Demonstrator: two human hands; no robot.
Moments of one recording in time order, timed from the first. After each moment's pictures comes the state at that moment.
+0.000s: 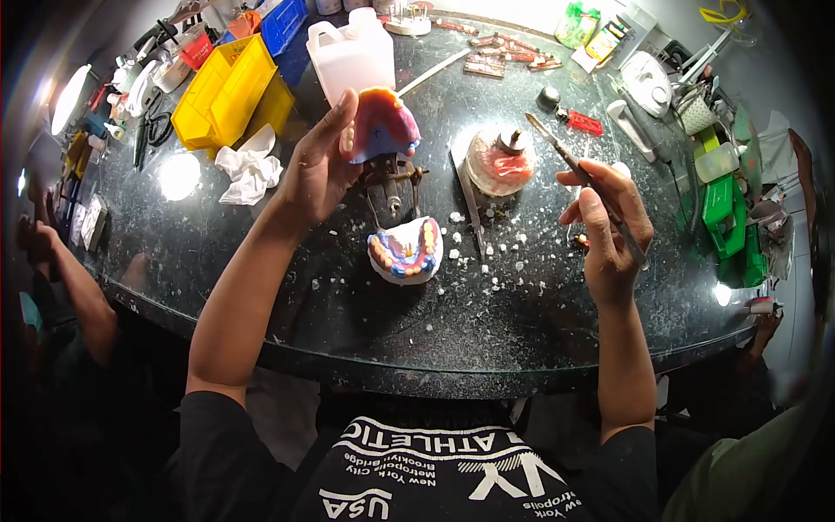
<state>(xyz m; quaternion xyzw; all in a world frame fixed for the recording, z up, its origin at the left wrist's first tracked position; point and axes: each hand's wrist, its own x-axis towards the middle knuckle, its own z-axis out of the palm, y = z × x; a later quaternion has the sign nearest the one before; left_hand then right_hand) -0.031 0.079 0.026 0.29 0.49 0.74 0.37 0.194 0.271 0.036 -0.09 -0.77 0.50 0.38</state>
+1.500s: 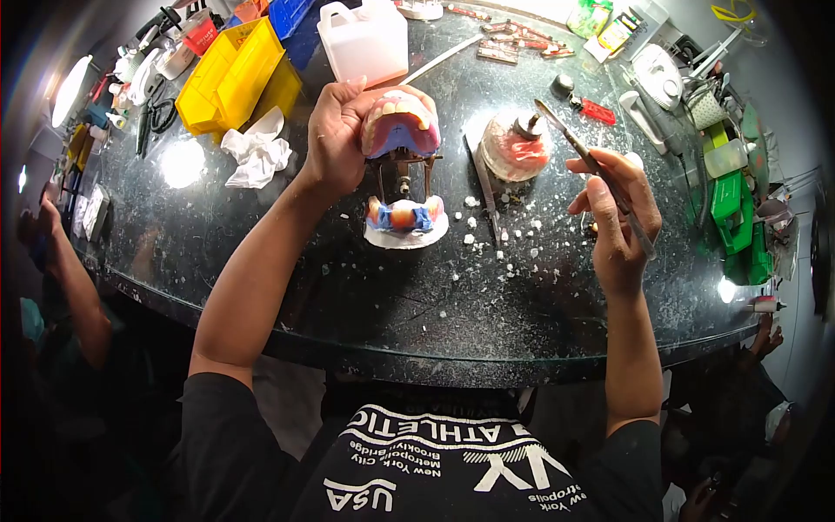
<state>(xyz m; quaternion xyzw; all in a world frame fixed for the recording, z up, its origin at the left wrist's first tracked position) -0.059 0.088 -0.002 0.43 0.43 0.70 0.38 0.191 0.268 0.031 -0.09 -0.78 0.49 0.37</state>
